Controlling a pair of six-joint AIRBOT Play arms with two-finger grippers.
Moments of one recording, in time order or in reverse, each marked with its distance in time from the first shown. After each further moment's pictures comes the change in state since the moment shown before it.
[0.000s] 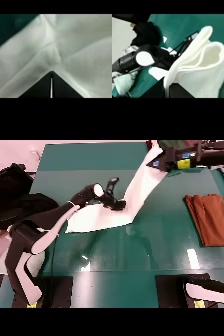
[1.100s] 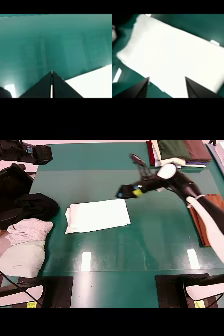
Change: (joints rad) left arm 0.465 0.568 0.016 0.277 -0.195 0.027; right arm 0.189 -0.245 -0.186 -0.173 -0.198 -0.055
